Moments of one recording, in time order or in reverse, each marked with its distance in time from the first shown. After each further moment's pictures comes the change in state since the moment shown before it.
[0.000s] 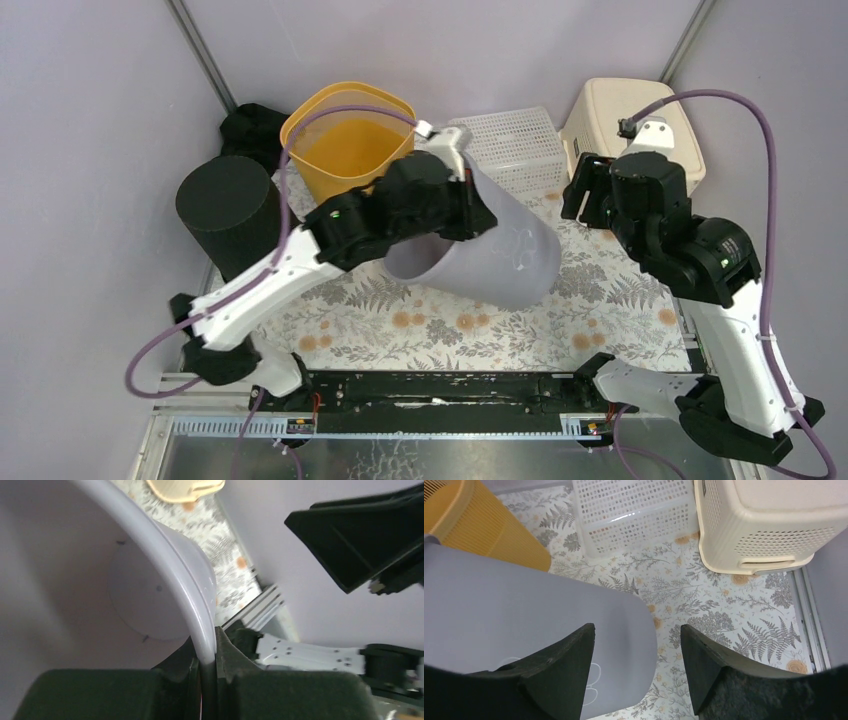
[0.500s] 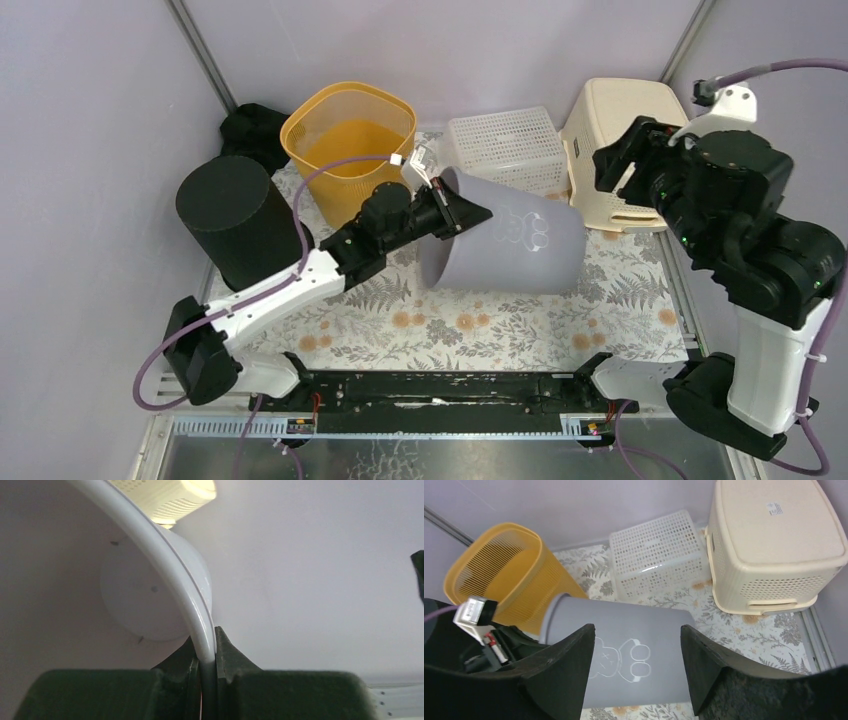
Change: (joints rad) left arm 0.204 -0.234 -0.780 0.910 0.222 -0.306; right arm 0.000 0.133 0.486 -0.123 0.002 -0.036
